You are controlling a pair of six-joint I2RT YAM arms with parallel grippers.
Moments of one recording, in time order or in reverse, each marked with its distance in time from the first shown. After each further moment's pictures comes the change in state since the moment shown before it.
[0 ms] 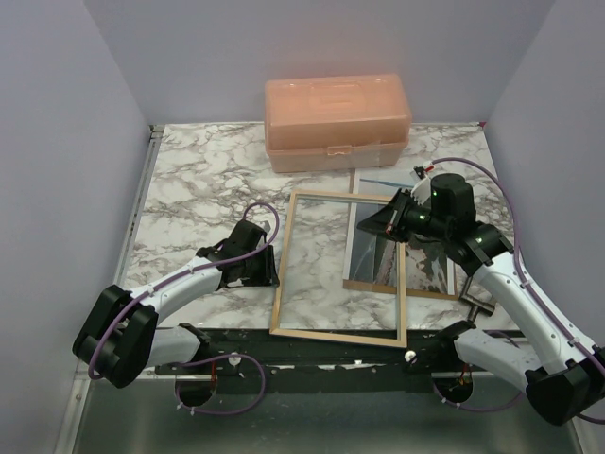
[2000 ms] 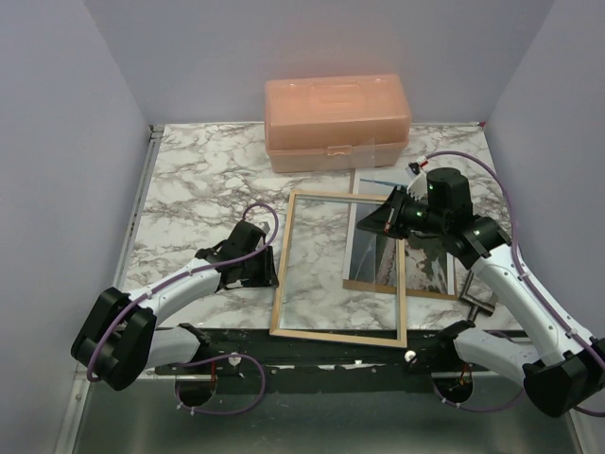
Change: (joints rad) left arm -0.001 -0.016 -0.011 0.000 -0.003 -0.001; right arm 0.002 0.050 0.061 -0.058 -0.003 -0.103
